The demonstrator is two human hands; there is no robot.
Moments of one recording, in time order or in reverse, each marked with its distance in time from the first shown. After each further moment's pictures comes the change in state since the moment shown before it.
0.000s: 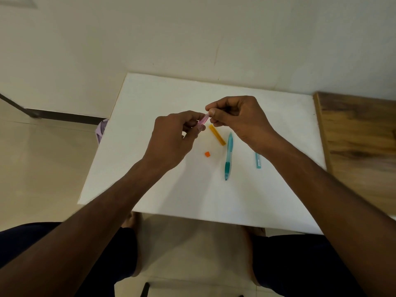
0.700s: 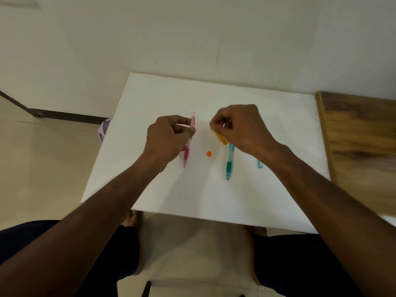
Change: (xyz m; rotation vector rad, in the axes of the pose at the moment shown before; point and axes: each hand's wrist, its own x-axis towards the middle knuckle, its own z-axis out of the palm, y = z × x) left_hand 0.003 -0.020 0.004 -0.306 0.021 -0.495; right_hand -0.003 0.009 0.005 -0.554 -0.037 -0.174
